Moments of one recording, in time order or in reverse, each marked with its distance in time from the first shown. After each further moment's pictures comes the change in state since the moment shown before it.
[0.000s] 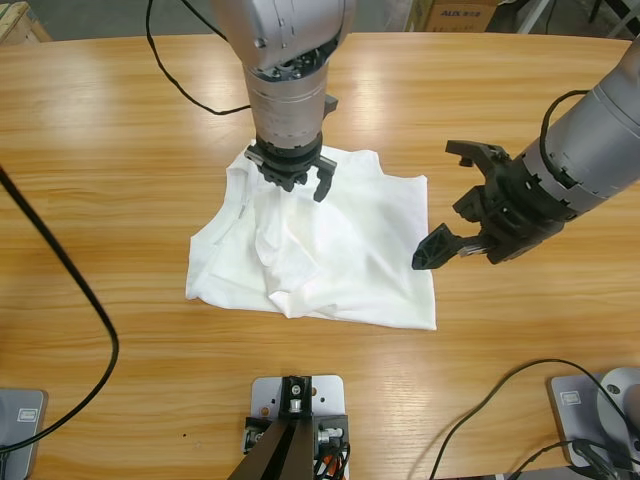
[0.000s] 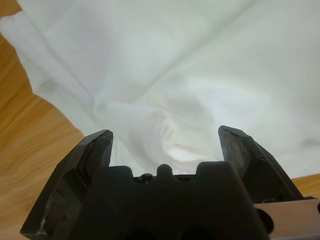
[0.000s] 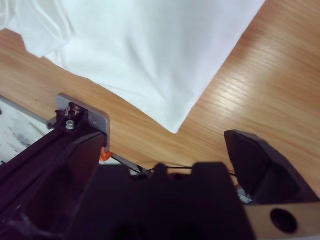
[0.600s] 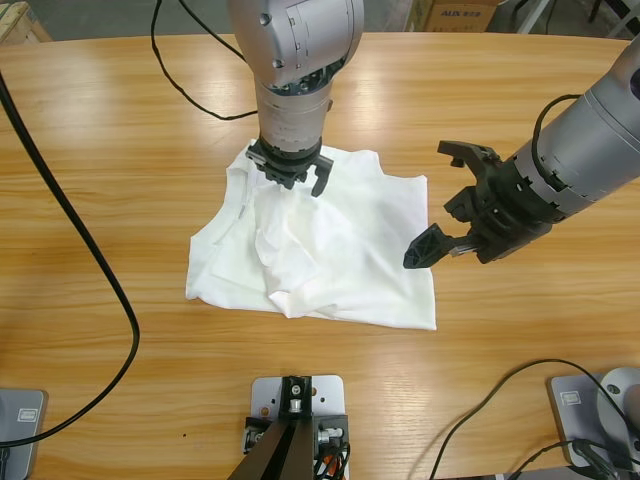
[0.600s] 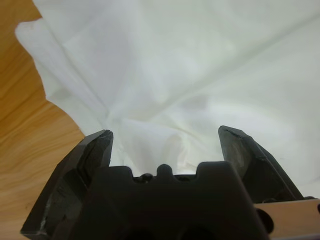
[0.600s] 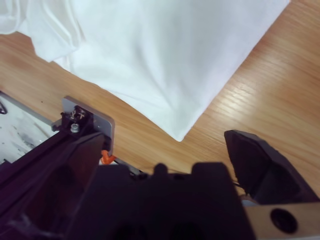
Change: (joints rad) arm 0 0.001 0.038 -0.021 0.001 0.070 -0.056; arm 1 0.000 0.000 0.027 -0.061 0.023 -0.012
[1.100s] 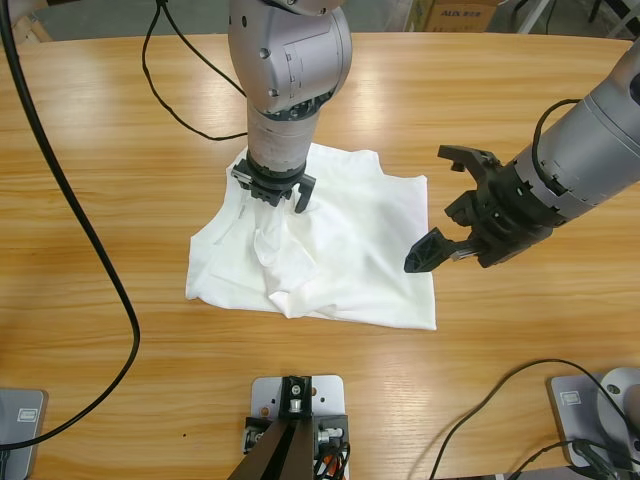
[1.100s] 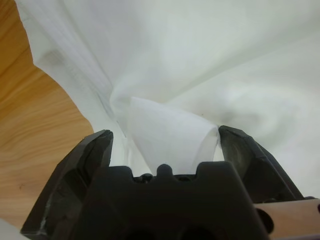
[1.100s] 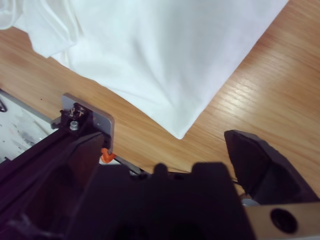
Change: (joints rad) arm 0 0.003 -0.003 0.112 0.001 0.001 -0.069; arm 1 0.000 0.000 0.011 -0.001 0.006 0.000
